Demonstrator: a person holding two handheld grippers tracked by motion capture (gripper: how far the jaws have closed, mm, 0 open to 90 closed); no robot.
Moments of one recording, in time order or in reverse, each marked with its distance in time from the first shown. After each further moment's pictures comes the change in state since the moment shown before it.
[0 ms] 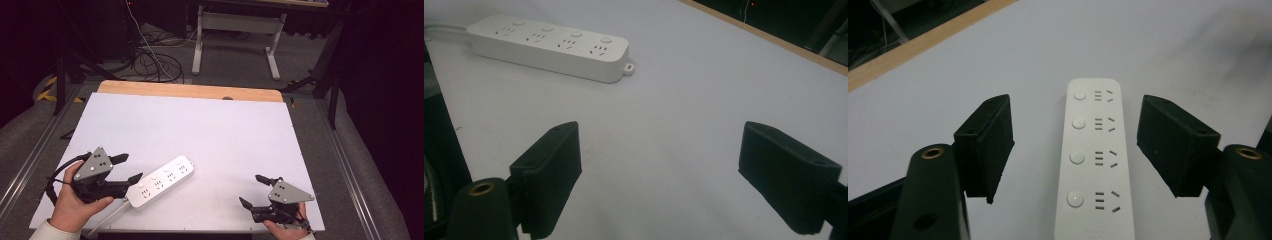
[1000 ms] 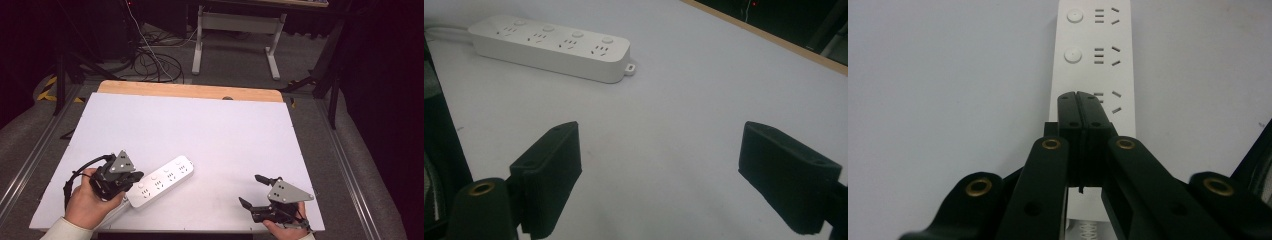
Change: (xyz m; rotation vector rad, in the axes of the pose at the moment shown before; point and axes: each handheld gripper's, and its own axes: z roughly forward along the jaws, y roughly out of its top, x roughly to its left) left arm -0.010 0.002 0.039 0.325 -0.014 0.012; right arm 0.000 0.001 0.001 0.003 0.003 -0.005
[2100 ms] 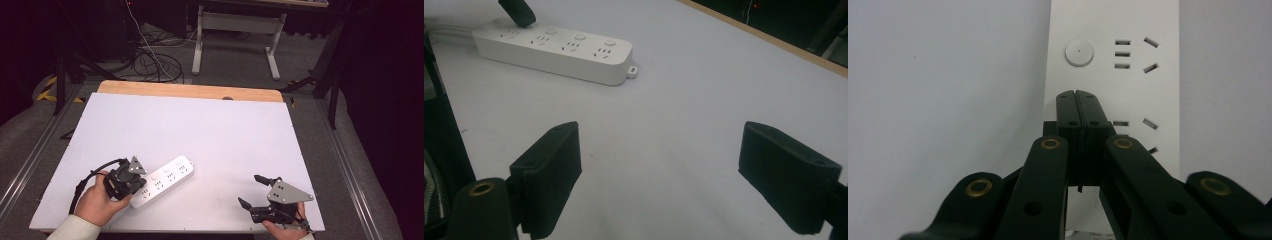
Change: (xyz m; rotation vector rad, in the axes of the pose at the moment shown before) left arm 0.005 -0.012 0.050 0.176 -0.024 -0.008; right arm 0.002 0.002 0.000 -0.004 0.004 0.000
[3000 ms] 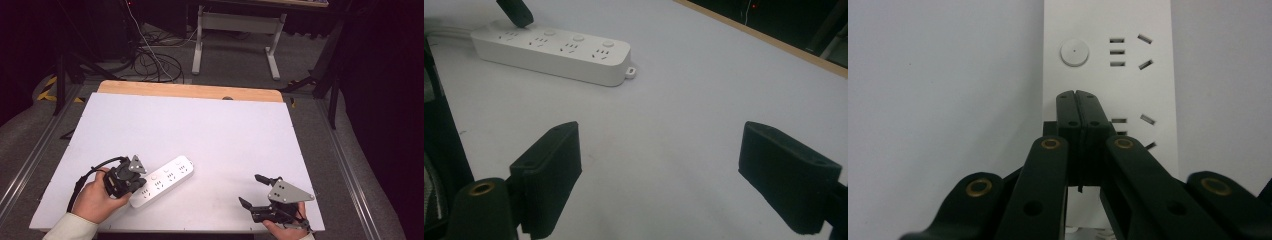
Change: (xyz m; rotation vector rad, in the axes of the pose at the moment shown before) left arm 0.004 0.004 -0.002 0.022 -0.032 0.046; right arm -0.002 0.000 -0.001 -0.005 -0.002 0.003
